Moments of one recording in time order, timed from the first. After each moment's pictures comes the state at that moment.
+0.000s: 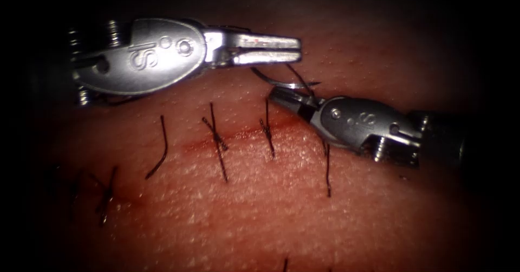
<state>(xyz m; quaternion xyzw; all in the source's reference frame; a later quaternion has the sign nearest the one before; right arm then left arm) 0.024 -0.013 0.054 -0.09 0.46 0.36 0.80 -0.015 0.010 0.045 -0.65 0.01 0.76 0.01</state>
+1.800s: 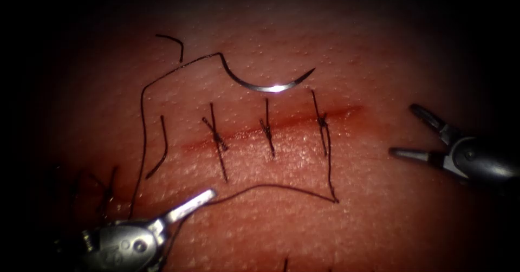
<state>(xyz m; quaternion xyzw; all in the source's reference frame) 0.009 -0.018 0.052 -0.14 0.45 0.33 0.82 -0.009 -0.006 0.054 -0.62 -0.15 0.76 0.08</state>
